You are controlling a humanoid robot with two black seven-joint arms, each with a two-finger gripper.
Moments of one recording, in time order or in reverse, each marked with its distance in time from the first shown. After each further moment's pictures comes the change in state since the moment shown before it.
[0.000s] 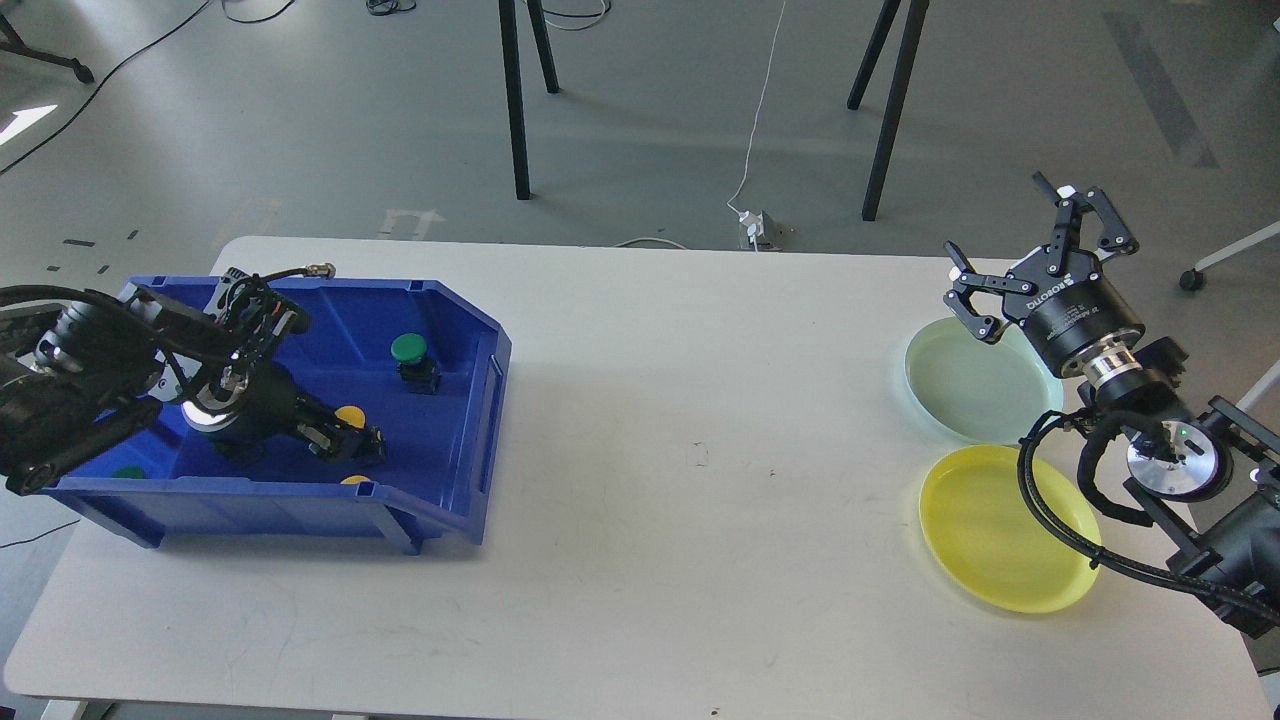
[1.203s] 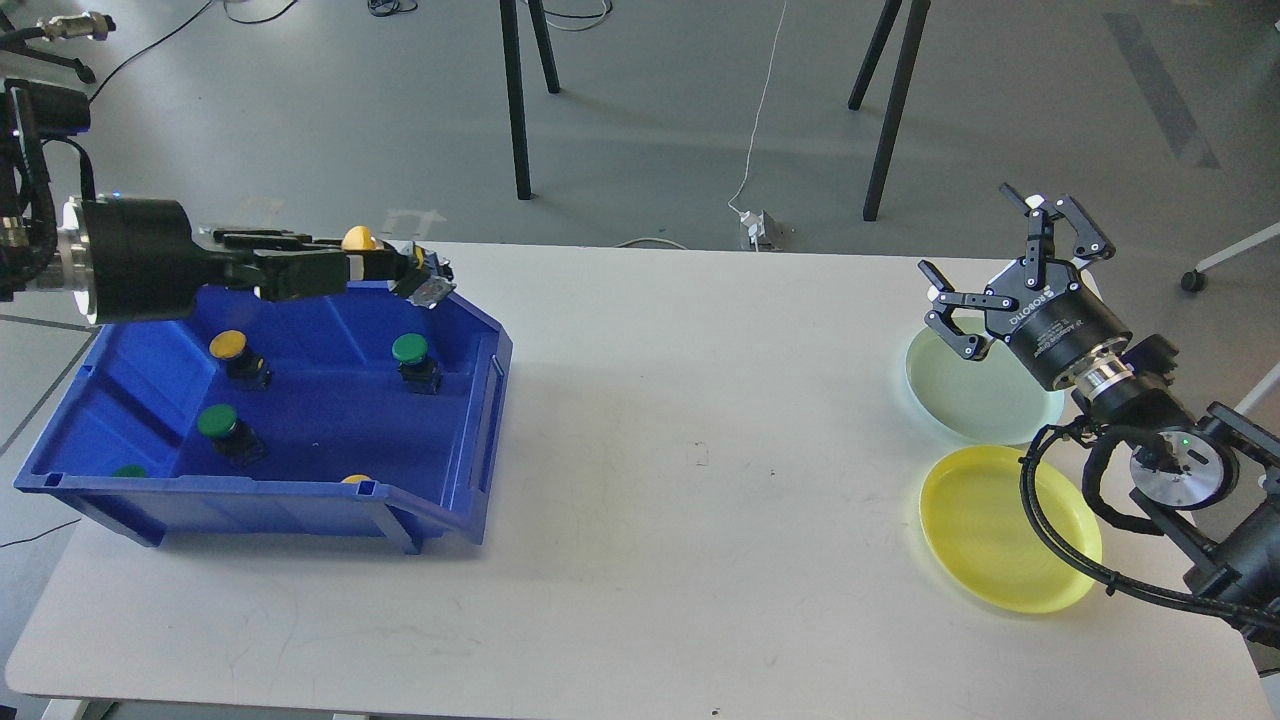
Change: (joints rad) left arm -0.051 0.402 -0.360 -0.635 -0.618 0.000 0.000; right arm -0.017 -0.083 -0.061 0.186 -0.103 0.000 -0.013
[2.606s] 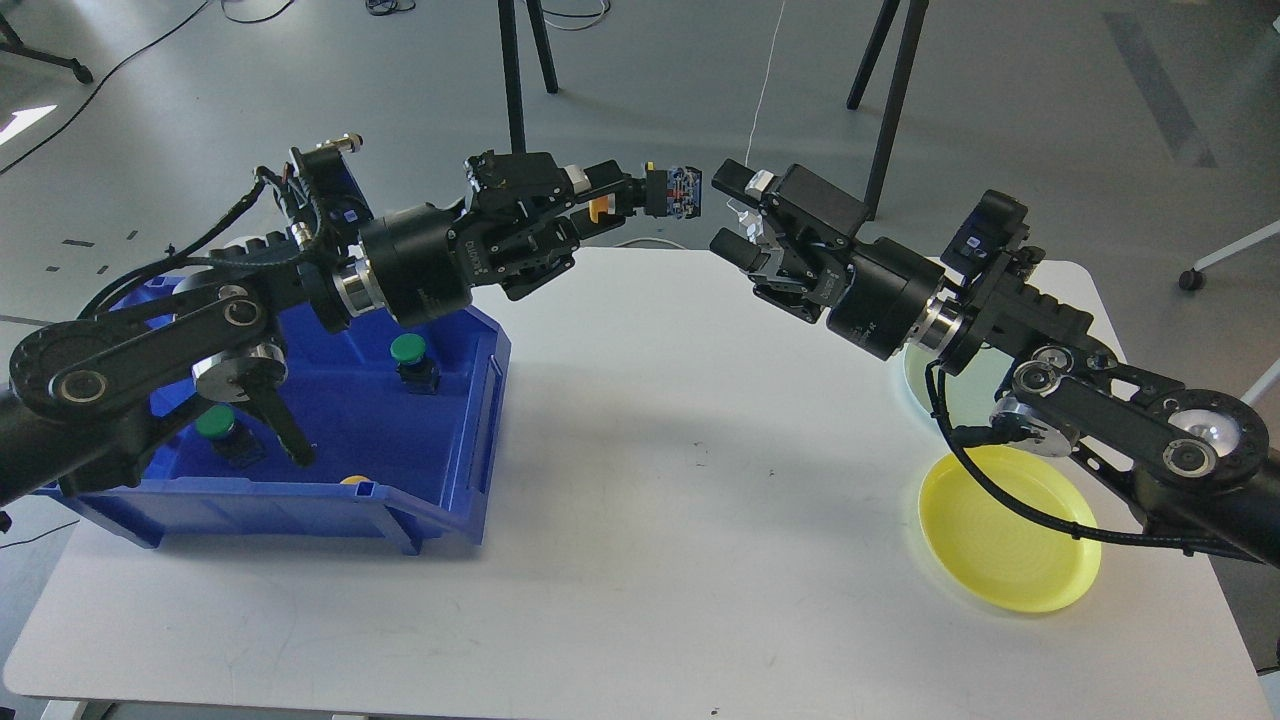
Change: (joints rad) left arm 0.163 -0.470 -0.051 0.256 -0.643 0.000 0.000; right arm 0.282 0.083 -0.290 0.222 -0.755 -0.276 0.230
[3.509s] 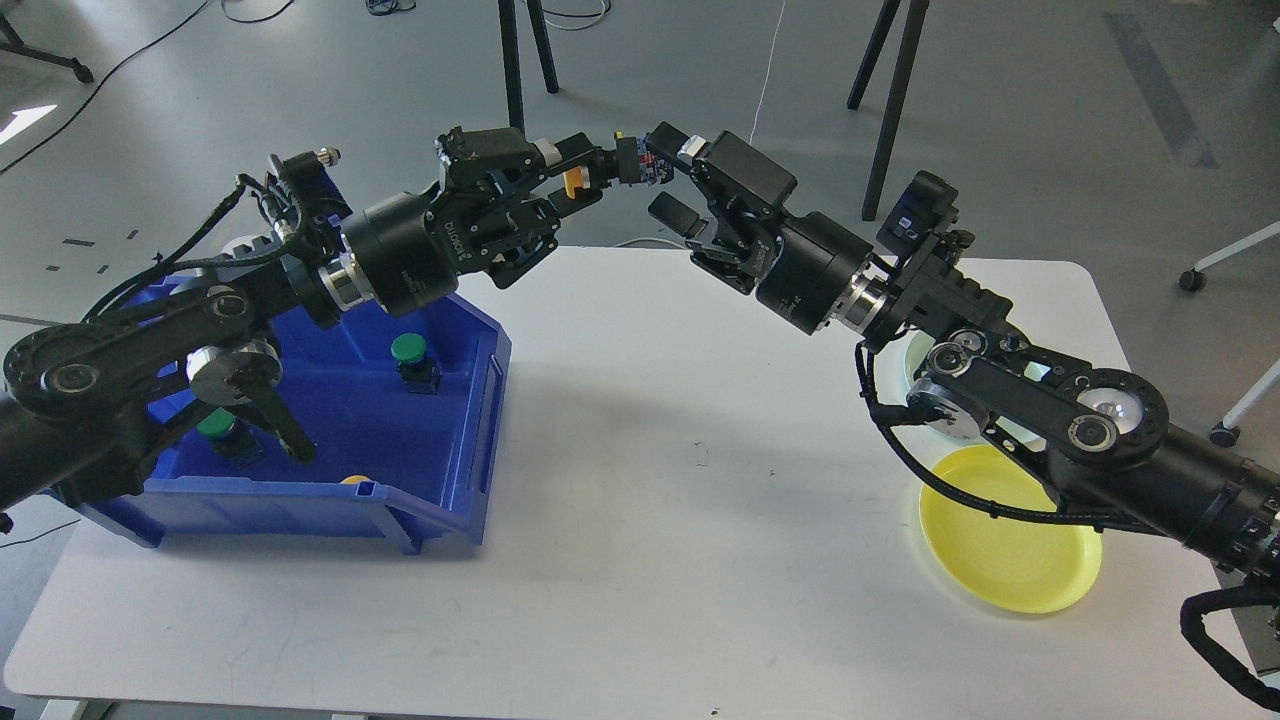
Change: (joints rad) left arm 0.017 -0.002 -0.004 0.038 -0.116 0.000 0.000; right arm 0.054 0.147 -0.017 -0.094 0.013 -0.107 0.000
